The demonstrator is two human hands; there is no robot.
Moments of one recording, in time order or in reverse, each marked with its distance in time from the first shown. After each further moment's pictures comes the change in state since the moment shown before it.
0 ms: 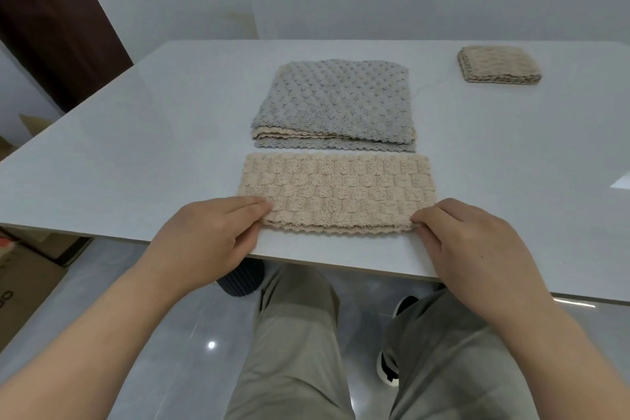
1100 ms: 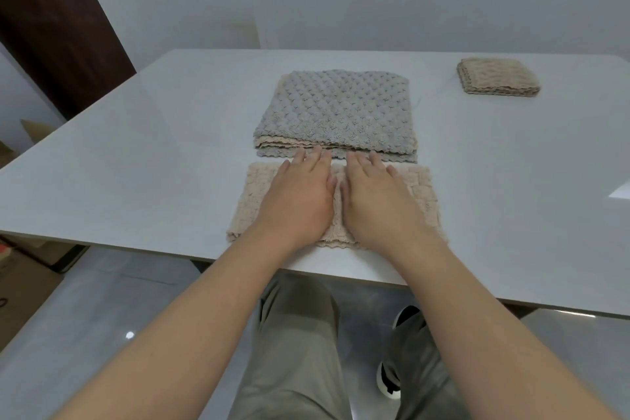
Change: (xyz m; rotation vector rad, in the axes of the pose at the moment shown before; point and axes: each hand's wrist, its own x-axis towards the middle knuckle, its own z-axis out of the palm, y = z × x) left_hand 0.109 0.053 0.049 -0.109 -0.273 -0.381; right_hand 0.101 -0.069 0.041 0.105 -0.309 0.127
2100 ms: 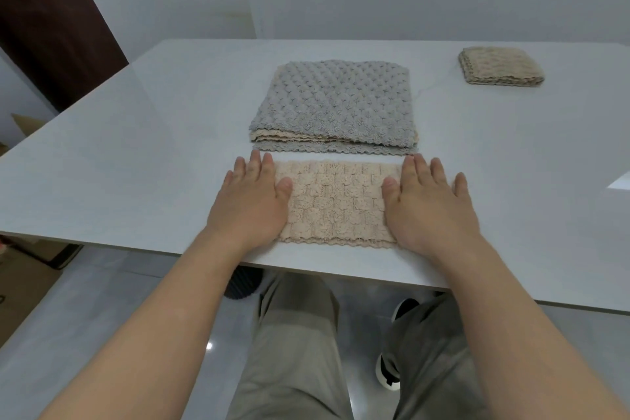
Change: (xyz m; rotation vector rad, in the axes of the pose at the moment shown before) left_hand -0.020 -0.051 -0.008 0.059 -0.214 -0.294; right_hand -0.023 0.044 -0.014 -0.022 -0.195 0.346
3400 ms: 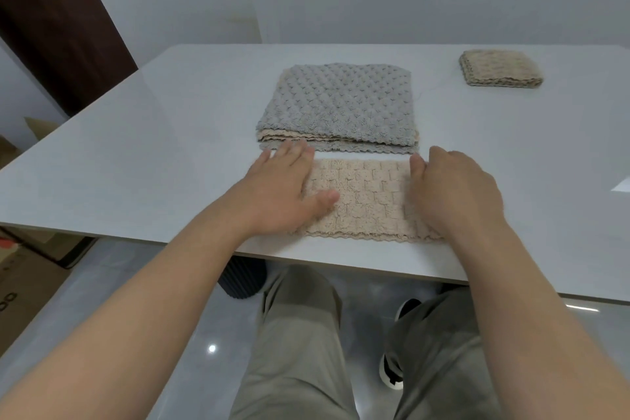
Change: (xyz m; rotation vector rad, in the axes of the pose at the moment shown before) left_hand -0.011 0.017 -0.031 0.045 -0.029 0.367; right_hand -0.003 0.008 -0.023 0.020 0.302 0.054
